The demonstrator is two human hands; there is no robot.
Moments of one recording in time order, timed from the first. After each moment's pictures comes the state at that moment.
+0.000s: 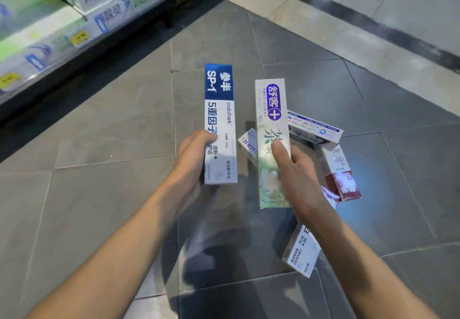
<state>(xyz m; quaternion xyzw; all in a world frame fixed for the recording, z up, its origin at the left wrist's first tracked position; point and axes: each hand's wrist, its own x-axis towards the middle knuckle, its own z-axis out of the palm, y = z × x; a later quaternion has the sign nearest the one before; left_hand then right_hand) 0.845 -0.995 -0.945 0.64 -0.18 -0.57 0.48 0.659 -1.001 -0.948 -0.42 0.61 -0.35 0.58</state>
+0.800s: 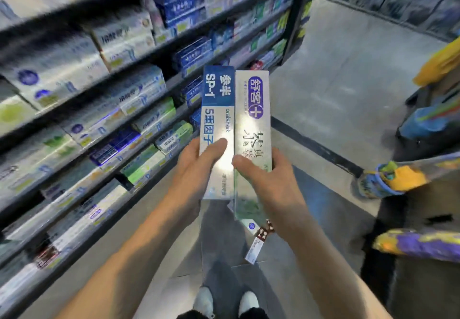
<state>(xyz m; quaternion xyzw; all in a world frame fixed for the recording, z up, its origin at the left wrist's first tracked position) 0.841 -0.919 -0.217 0.58 -0.26 -0.55 0.54 0.696 -0.932 -0.220 -0.46 0.51 -0.38 0.62</state>
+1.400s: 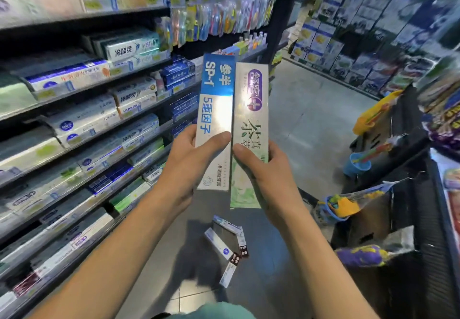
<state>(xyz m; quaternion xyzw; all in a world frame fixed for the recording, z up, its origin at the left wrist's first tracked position) 0.844 -0.855 -0.003 0.48 -0.35 -0.54 0.60 0.692 -0.873 -0.009 -0.49 0.47 -0.46 0.57</state>
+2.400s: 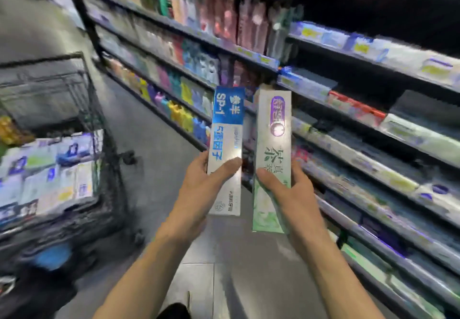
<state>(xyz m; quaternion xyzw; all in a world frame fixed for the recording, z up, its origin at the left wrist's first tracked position) 0.873 -0.462 -0.015 0.64 0.17 0.07 0.75 0.905 -0.623 -0.014 -0.67 0.00 0.11 0.73</state>
